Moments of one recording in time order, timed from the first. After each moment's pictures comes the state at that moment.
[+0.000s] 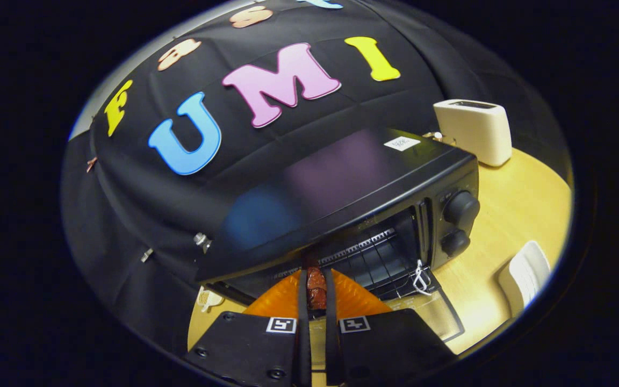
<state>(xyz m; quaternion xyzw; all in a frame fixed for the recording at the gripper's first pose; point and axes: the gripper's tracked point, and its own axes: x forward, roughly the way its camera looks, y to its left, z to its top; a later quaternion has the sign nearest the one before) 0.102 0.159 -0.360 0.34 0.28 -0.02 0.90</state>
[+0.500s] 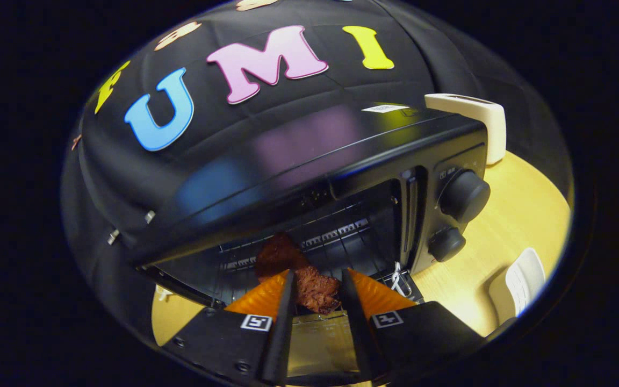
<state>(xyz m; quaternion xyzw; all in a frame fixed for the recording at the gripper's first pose) 0.109 0.145 -0.418 0.24 0.33 -0.03 0.91</state>
